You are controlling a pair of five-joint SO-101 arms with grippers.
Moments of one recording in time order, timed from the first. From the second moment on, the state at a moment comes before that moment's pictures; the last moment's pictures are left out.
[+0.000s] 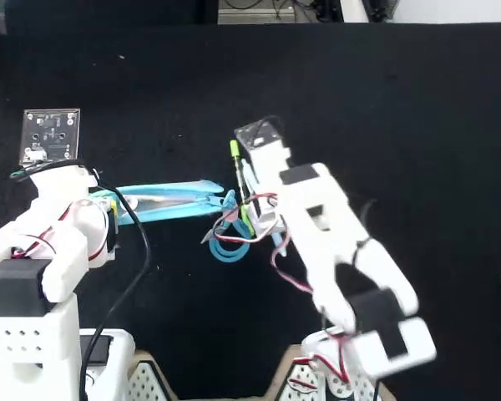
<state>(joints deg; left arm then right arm) -6.0 -58.9 26.2 87.7 -1.5 -17.1 -2.0 35.2 57.8 5.9</state>
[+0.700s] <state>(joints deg) -6.0 -58.9 26.2 87.7 -1.5 7.2 -3.4 36.5 67.3 19.6</state>
